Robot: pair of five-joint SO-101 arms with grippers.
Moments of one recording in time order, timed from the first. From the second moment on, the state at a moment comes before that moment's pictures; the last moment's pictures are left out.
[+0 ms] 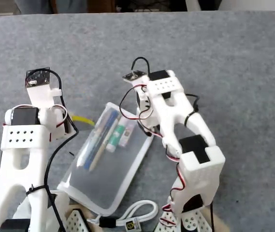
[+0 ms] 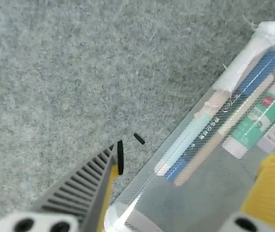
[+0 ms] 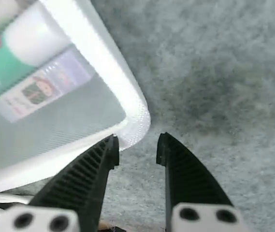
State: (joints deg) left arm -7.0 -35.5 38.3 79.9 8.0; right arm -15.6 19.9 7.0 83.8 18.7
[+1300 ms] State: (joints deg) left arm -7.0 -35.5 38.3 78.8 8.0; right arm -16.8 30.5 -0.3 79.5 18.8
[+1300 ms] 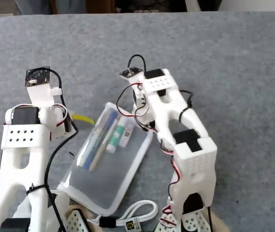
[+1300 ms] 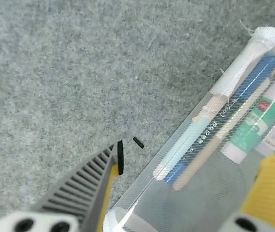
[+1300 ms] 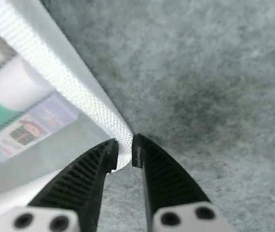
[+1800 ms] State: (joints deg) left arm -7.0 -35.5 38.3 78.8 8.0; right arm -10.2 23.5 -0.8 73.5 18.7
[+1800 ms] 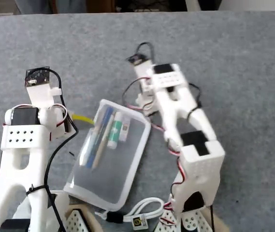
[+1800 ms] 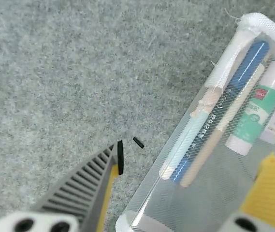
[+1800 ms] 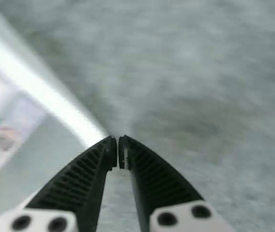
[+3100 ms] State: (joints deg) left arm -10.8 -29.0 38.3 75.8 8.0; right arm -26.9 19.5 10.4 77.3 15.3
